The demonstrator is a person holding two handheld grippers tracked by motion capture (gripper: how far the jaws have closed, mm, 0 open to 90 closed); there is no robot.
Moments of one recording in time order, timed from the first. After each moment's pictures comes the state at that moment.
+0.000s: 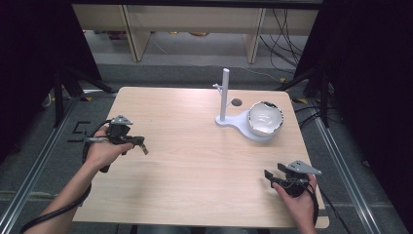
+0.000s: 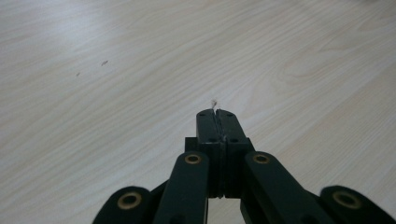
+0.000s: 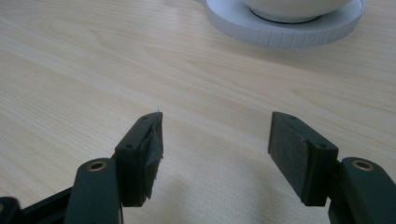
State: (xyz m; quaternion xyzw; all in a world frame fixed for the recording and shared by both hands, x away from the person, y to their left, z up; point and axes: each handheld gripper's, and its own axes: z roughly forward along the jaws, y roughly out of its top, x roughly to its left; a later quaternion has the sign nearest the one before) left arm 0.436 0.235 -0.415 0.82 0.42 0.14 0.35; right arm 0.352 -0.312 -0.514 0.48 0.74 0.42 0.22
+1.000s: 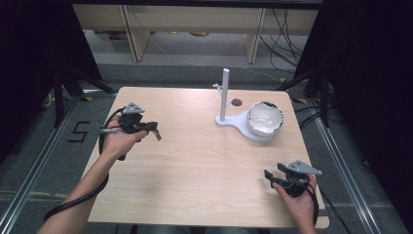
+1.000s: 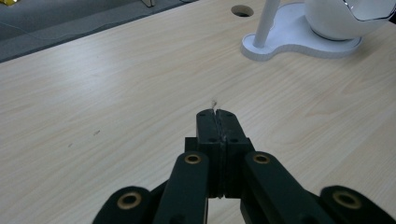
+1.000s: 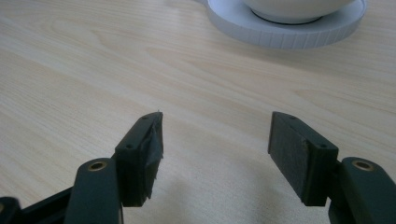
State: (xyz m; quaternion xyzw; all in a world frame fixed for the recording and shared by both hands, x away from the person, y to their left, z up) left arm 0.456 0.199 -0.396 0.79 0.41 0.18 0.42; right arm 0.349 -0.309 -0.513 0.50 0.73 0.42 0.20
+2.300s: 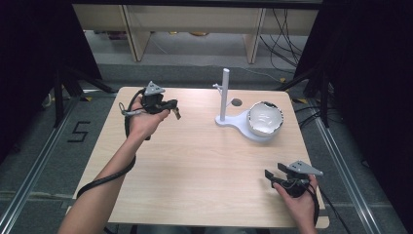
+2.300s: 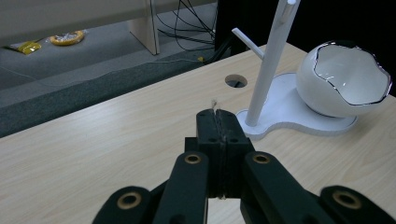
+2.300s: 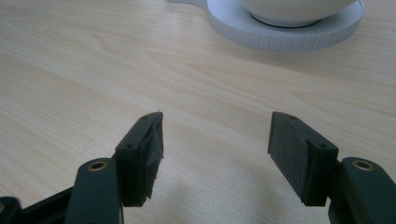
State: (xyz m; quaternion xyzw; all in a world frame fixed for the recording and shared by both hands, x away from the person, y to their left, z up) left arm 0.498 0.139 -0.368 0.75 0.41 0.22 0.48; right arm 0.351 -0.314 -0.513 0.47 0.74 0.43 0.22
